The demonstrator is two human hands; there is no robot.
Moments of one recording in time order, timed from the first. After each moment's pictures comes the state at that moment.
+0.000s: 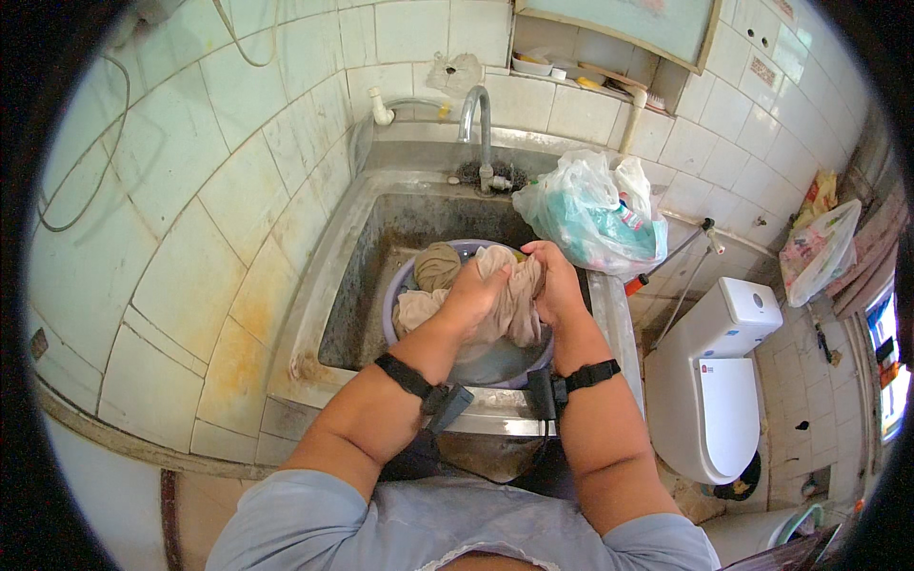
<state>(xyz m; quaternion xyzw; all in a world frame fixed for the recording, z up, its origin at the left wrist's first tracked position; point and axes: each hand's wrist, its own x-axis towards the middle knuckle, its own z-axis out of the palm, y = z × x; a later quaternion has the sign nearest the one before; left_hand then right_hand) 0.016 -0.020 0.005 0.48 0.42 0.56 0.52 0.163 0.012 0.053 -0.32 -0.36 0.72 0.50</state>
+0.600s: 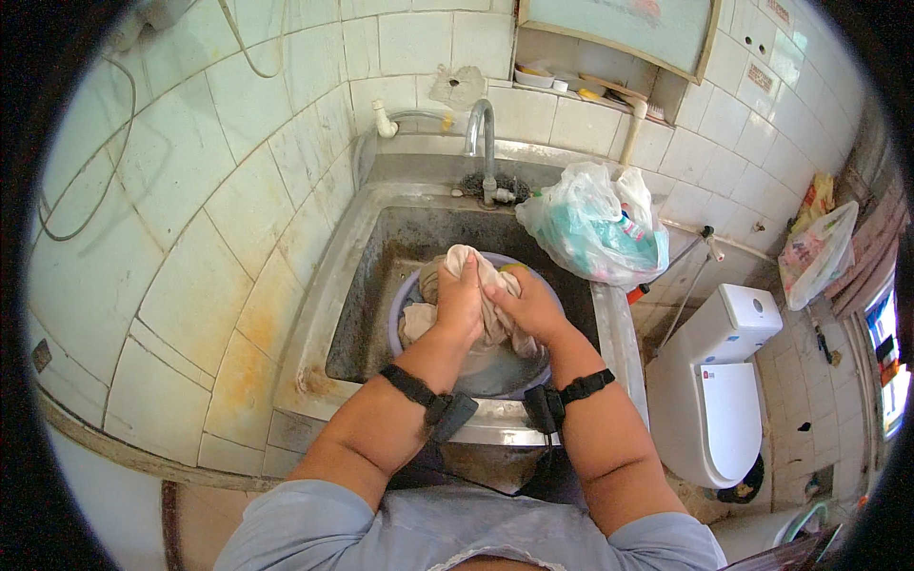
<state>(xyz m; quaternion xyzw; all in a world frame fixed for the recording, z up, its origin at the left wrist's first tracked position) 0.016 -0.033 0.043 0.23 0.34 0.78 0.47 0.142 -0.006 0.047 -0.39 -0.76 0.40 0.34</state>
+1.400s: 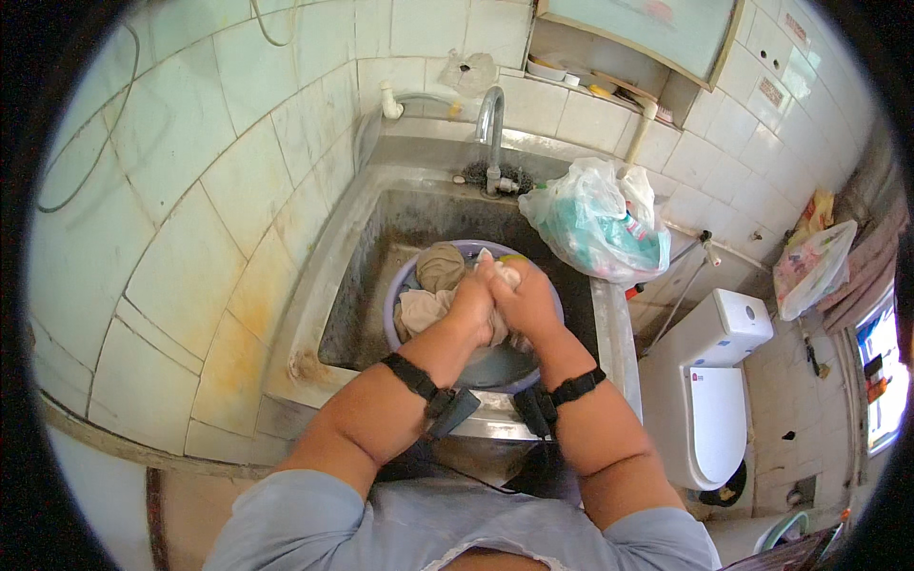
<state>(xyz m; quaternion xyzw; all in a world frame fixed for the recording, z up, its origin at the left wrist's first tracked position) 0.021 -0.024 0.009 0.16 0.29 0.62 0.71 0.123 -0.030 0.068 -0.44 -0.78 0.26 0.37</state>
